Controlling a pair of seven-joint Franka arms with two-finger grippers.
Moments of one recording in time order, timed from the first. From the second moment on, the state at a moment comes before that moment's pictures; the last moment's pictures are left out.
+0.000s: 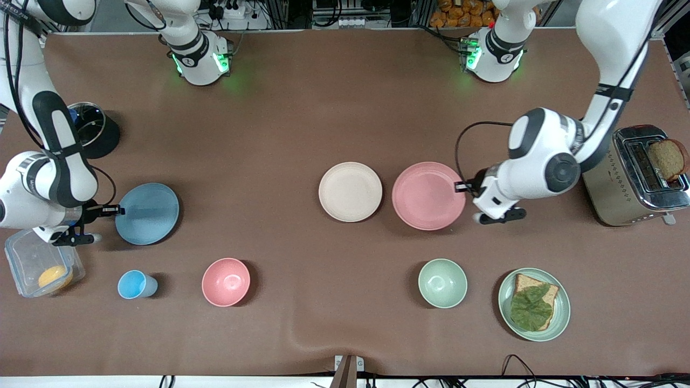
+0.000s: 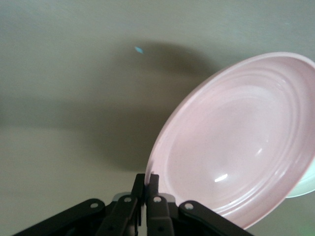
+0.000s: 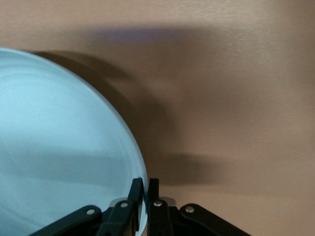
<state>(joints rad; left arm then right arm) 0.21 0.40 -0.60 -1.92 -0.06 2.08 -0.52 -0.32 0.64 -0.01 -1.76 0.01 2.10 -0.40</state>
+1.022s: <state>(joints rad) -0.10 0.61 -0.59 -1.87 -0.01 2.32 -0.89 -0.29 0.47 0.10 -1.75 0.28 1.76 -0.41</state>
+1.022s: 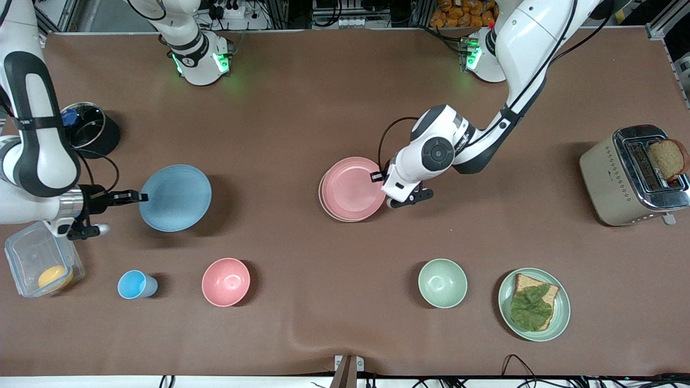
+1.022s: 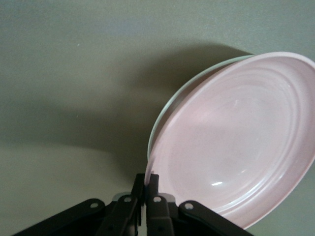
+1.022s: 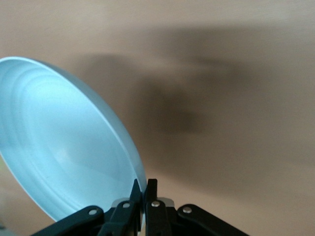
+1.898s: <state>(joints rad) -0.12 0.65 -0.59 -1.84 -0.01 2.34 -0.90 -0.04 0.31 0.10 -2.04 0.39 1.85 -0.36</state>
